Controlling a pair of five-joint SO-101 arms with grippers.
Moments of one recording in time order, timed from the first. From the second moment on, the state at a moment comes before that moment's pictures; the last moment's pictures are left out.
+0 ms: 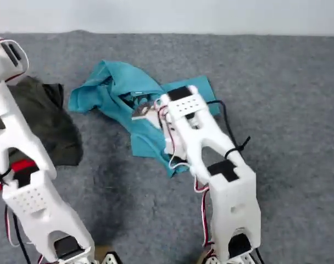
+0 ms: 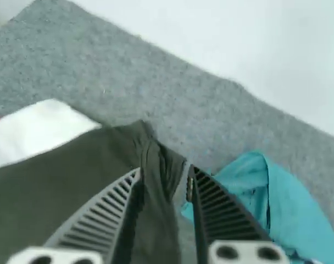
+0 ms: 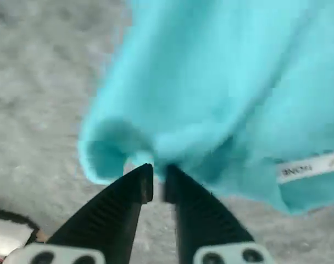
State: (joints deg) left arm -27.8 30.5 -74.0 98.9 13.6; right arm -22.9 35.0 -18.7 95.0 42.2
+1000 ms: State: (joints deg) left arm -16.7 -6.9 -10.1 98.9 13.1; right arm -24.3 24.2 -20.2 100.7 36.4
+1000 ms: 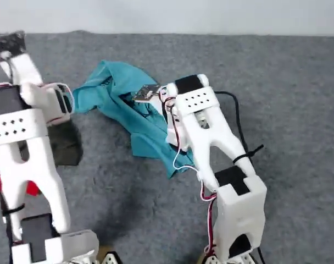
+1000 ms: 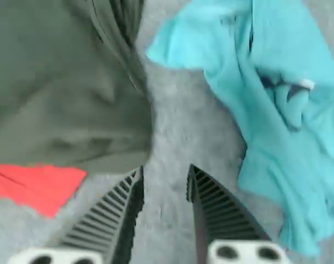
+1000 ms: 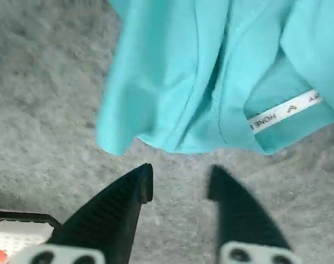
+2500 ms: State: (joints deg) left arm -16.4 -17.5 3.1 98.9 13.1; right arm -9.8 17.4 -0.3 100.7 57.3
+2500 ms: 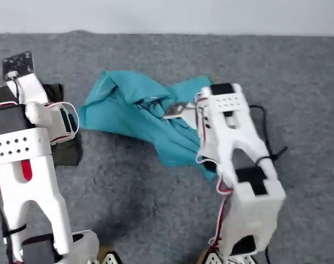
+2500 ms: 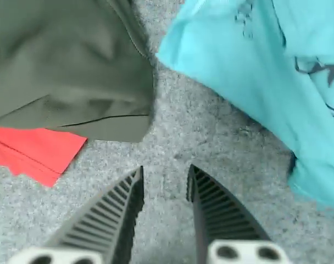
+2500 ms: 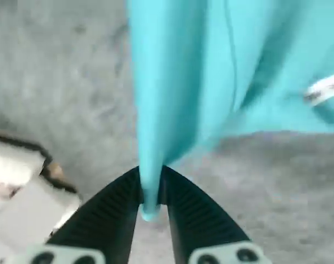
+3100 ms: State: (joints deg) left arm -16.4 -17.5 3.1 98.9 13.1; right arm -5.7 -22.7 43.3 100.7 66.0
